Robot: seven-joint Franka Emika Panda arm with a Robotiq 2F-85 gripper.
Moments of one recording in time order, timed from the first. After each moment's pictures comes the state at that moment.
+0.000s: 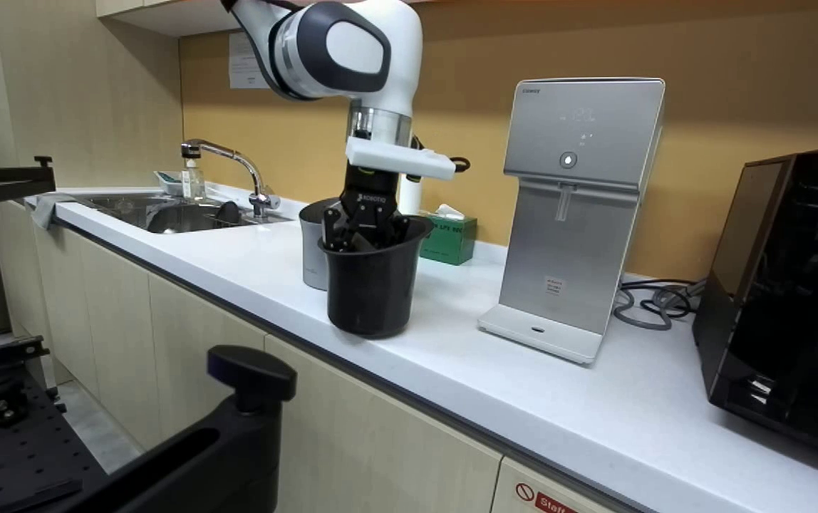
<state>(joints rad) -0.18 0.04 -0.14 -2.31 0.02 2.30 -1.33</state>
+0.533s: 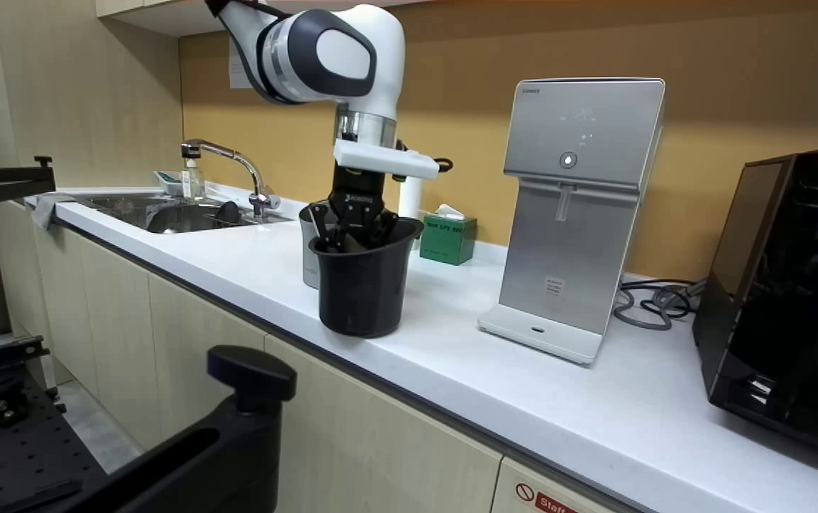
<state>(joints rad) -0.14 0.03 -0.12 -2.33 -0.01 2.31 -1.30</state>
